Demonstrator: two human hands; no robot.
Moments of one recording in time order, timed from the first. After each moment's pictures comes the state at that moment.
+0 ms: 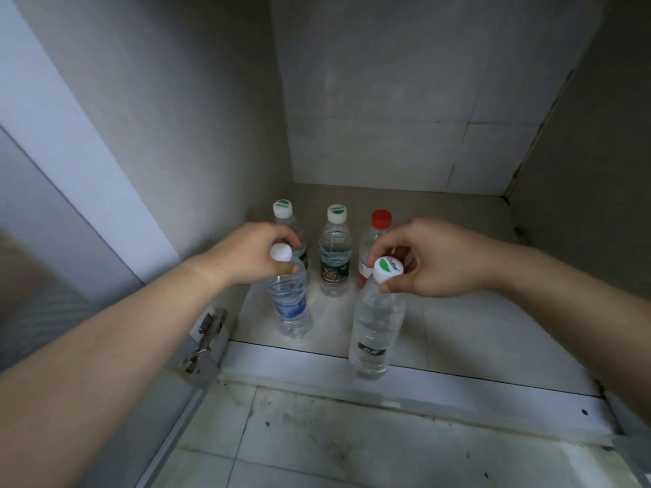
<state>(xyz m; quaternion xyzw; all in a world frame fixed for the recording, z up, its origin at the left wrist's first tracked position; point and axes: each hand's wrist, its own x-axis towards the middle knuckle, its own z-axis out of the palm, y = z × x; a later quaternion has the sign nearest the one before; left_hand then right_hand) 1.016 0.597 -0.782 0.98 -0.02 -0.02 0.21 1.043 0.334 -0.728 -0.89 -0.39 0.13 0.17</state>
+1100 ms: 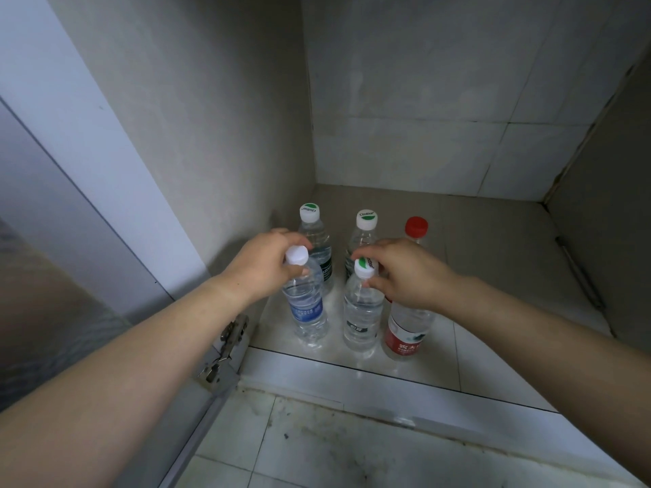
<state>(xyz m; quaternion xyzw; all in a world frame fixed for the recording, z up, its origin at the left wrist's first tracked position) 1.016 0.615 -0.802 0.97 0.03 0.04 0.24 1.079 0.399 -0.801 -0.90 -0.41 0.05 0.16</state>
